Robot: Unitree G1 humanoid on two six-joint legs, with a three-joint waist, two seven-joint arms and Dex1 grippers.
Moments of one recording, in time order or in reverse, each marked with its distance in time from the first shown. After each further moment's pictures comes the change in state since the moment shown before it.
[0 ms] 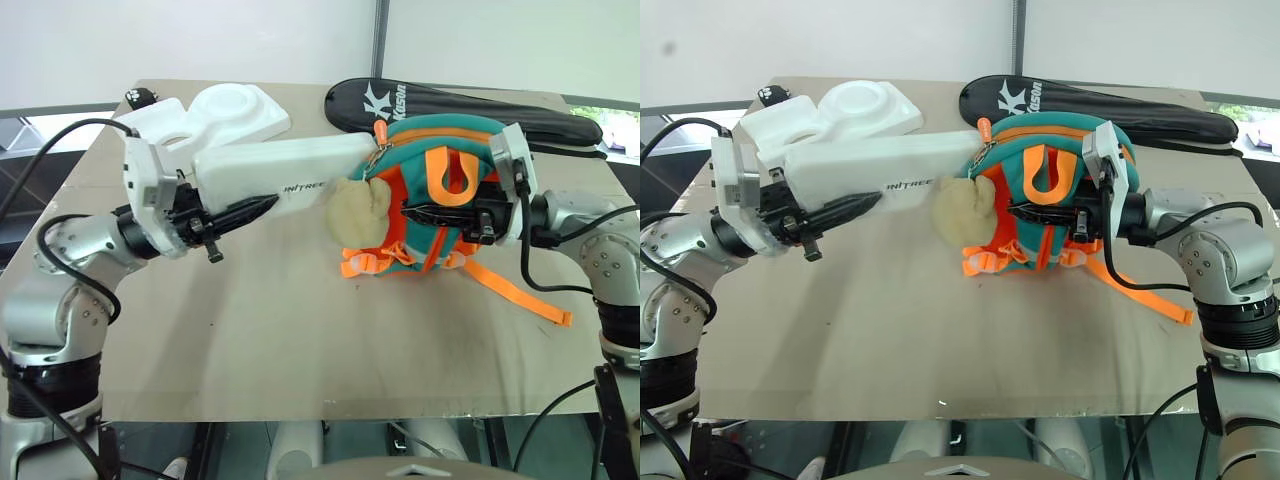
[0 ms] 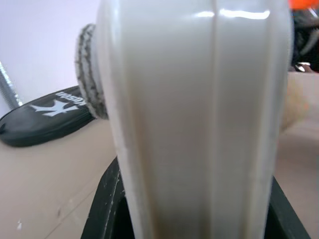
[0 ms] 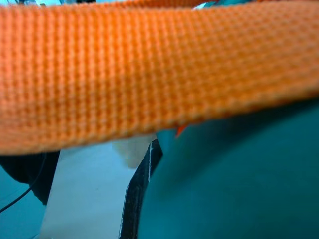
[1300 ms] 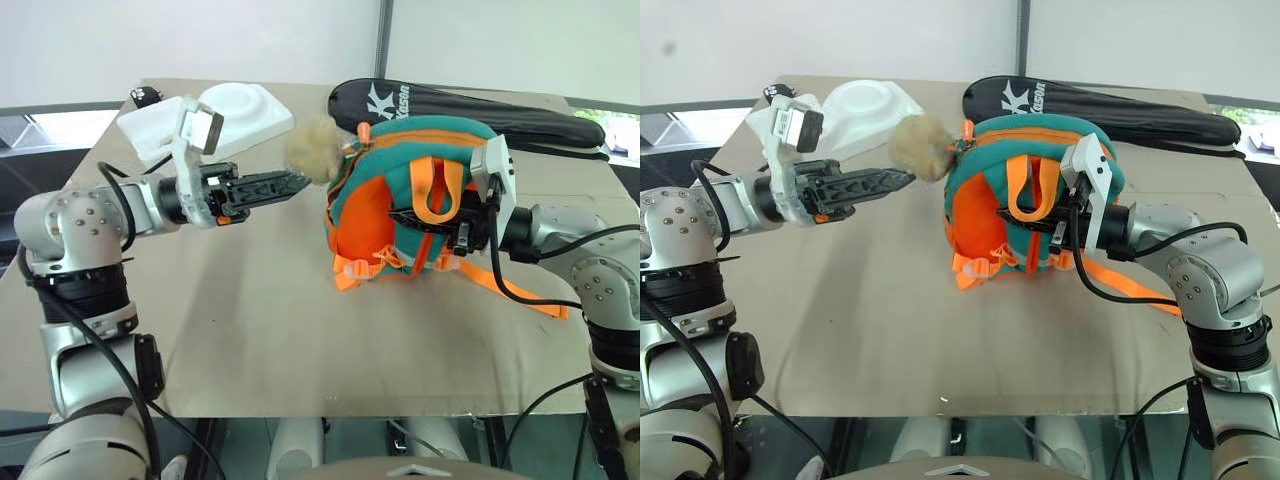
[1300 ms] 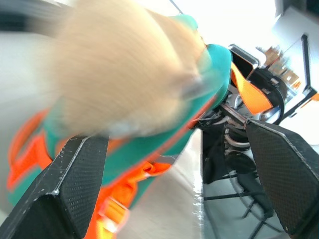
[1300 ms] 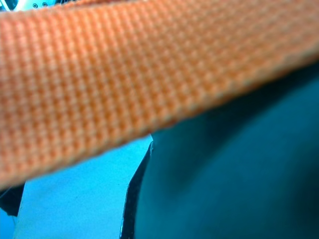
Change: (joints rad) left arm -0.439 -0.121 0.062 0.272 -0.246 1.019 0.018; right arm 0.067 0.058 0.005 -0.176 -0.014 0.040 -0.217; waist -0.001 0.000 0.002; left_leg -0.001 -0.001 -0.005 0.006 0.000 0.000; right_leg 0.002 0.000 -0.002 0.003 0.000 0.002
